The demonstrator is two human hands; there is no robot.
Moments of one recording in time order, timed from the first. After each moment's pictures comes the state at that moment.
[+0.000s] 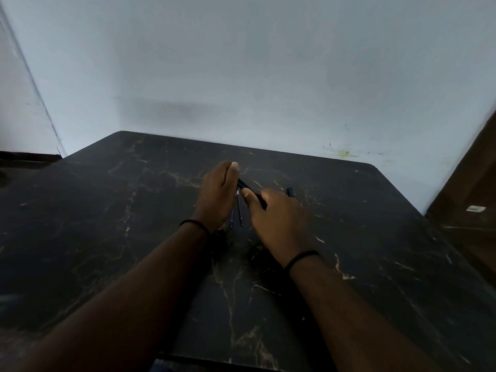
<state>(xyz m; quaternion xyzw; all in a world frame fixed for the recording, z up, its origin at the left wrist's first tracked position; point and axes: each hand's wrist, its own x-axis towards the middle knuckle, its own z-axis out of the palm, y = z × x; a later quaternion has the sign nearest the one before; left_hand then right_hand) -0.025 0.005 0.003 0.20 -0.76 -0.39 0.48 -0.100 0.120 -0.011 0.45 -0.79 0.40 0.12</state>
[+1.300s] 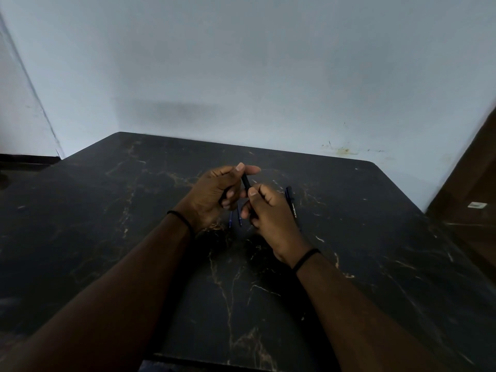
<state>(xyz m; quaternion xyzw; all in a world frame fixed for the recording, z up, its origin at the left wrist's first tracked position) -0.016 -0.015 0.005 0.06 -0.63 -0.73 0.26 -0.101 0.113 -0.015 0.44 -0.62 0.62 -0.22</state>
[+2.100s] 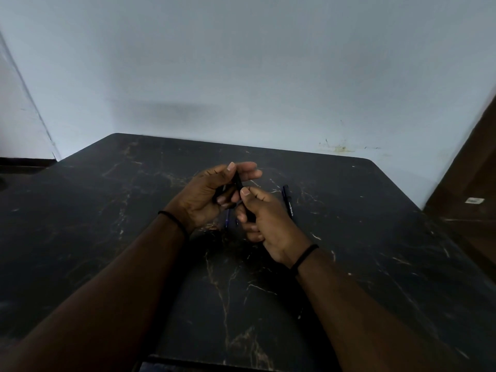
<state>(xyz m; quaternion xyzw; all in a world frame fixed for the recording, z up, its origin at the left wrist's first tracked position) -0.012 -0.014 0.009 0.01 -0.58 -0.79 0.22 -0.097 0.122 -0.005 0.40 -0.53 0.64 -0.39</state>
